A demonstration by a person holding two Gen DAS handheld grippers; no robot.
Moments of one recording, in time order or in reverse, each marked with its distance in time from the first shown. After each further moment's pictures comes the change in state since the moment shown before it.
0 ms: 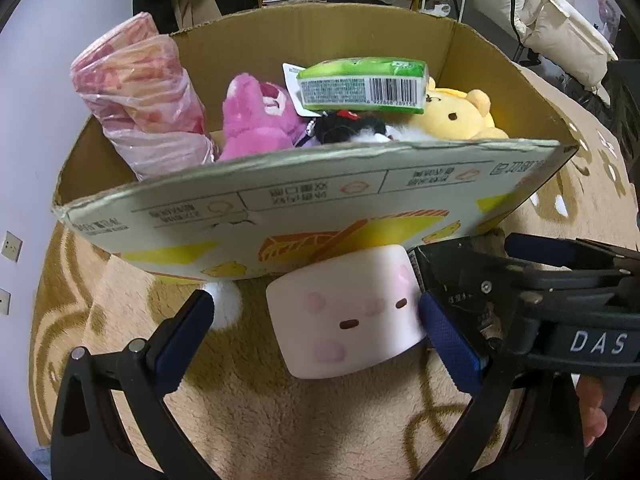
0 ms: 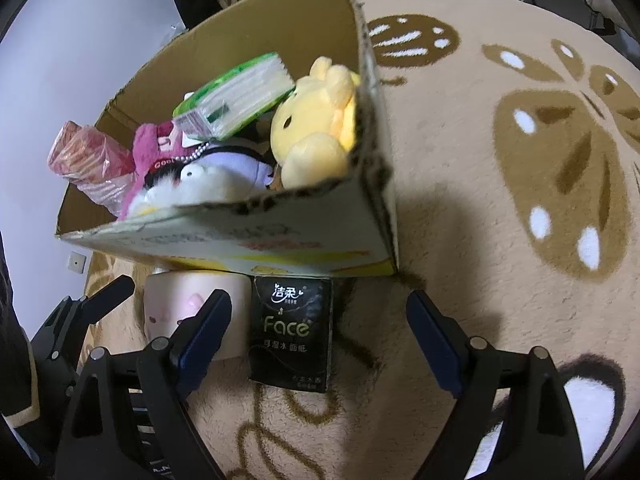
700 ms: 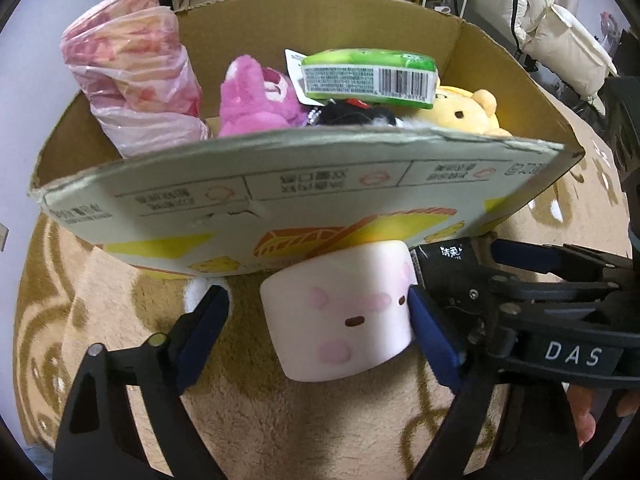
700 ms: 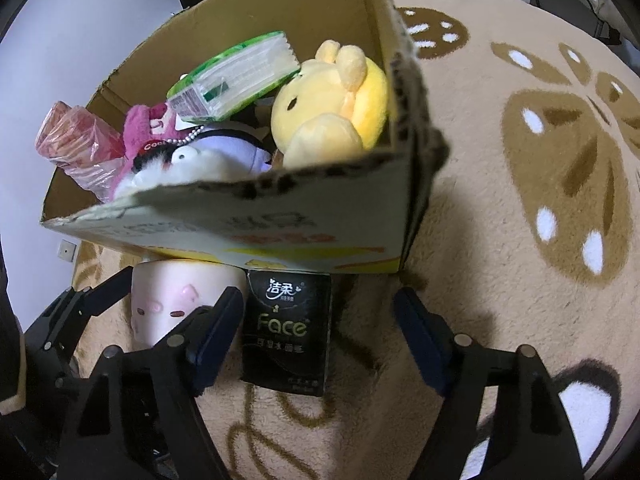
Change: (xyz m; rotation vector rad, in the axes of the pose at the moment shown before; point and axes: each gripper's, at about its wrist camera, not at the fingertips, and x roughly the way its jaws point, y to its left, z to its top) left arm 0.009 0.019 -0.008 -0.033 0.011 -0.060; right arm 0.021 0.009 -0.004 -0.029 0.027 -0.036
